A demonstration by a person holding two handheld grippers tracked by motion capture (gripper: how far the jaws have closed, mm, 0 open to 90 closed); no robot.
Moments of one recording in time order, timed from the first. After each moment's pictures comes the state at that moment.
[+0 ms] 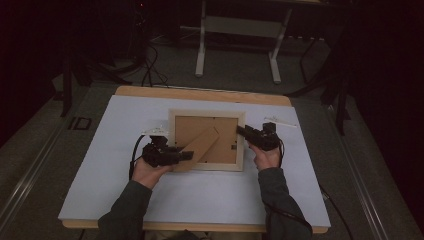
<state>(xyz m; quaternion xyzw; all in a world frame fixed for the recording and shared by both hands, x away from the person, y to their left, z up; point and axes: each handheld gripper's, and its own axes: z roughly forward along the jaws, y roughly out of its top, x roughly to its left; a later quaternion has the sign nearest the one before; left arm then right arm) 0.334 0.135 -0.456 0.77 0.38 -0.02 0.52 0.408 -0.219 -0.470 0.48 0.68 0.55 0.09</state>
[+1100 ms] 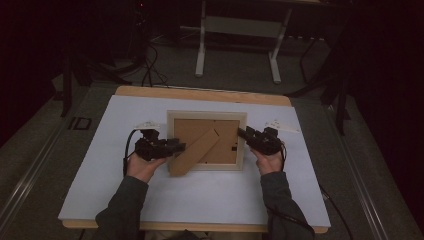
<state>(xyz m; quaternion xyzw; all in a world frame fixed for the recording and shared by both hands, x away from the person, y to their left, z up) 0.346 0.164 -0.456 0.74 0.44 0.04 0.51 0.392 -0.221 -0.469 0.43 0.69 0.56 0.13</state>
